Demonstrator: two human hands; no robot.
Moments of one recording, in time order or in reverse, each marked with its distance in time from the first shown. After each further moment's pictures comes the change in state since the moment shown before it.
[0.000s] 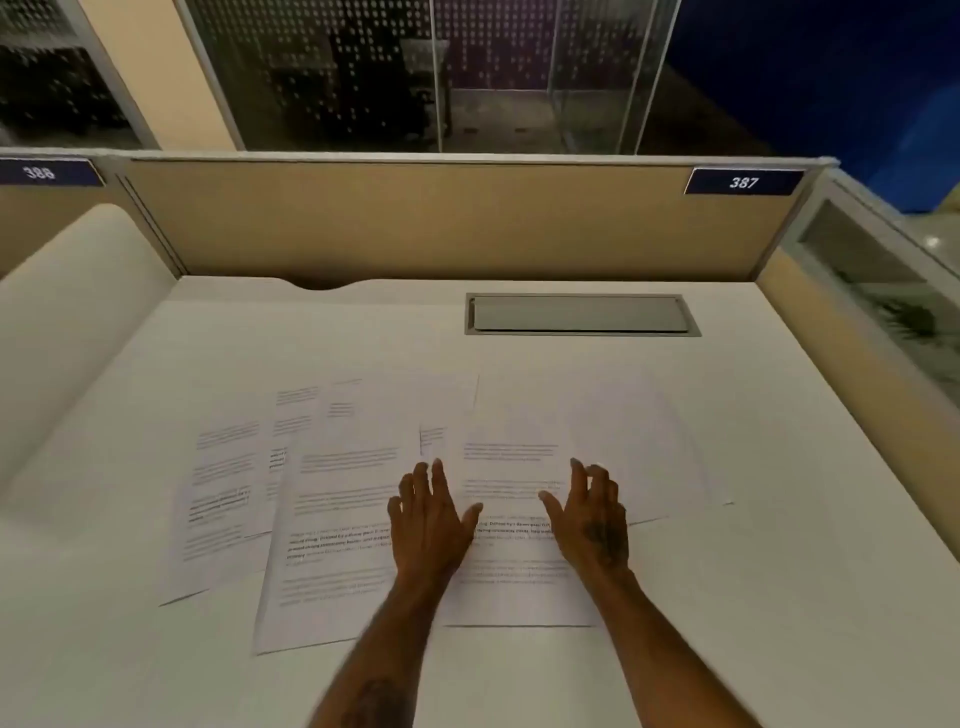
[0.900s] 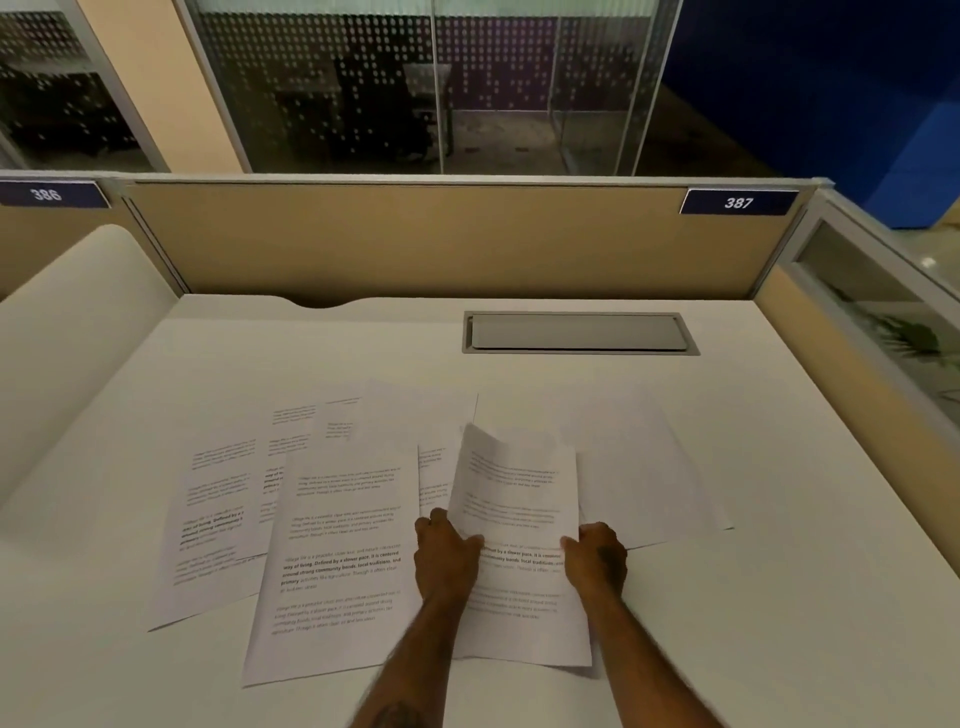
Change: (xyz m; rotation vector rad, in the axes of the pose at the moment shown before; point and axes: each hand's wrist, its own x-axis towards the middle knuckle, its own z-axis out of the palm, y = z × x) left_hand 0.002 0.033 0.014 -0.582 -0.123 -0.346; right_hand 0.003 0.015 0.008 0.506 -0.161 0.495
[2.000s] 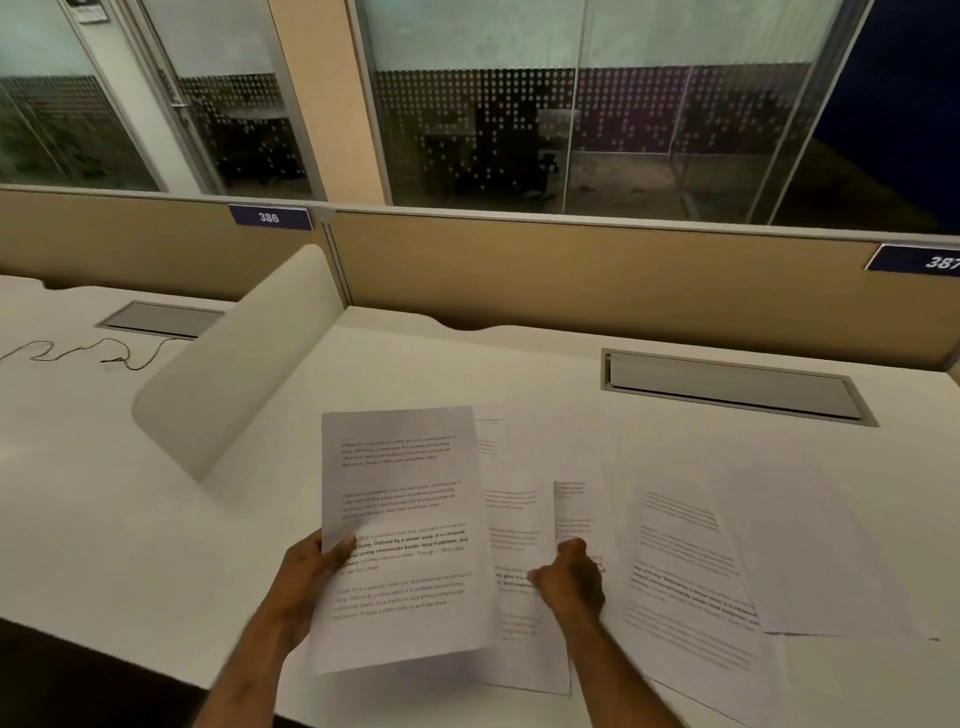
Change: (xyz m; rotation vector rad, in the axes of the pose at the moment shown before) left_hand 0.036 -0.212 -0.280 -0.913 -0.056 -0.019; right_hand -0.093 -0.108 0.157 -0.228 -0.247 -0.179
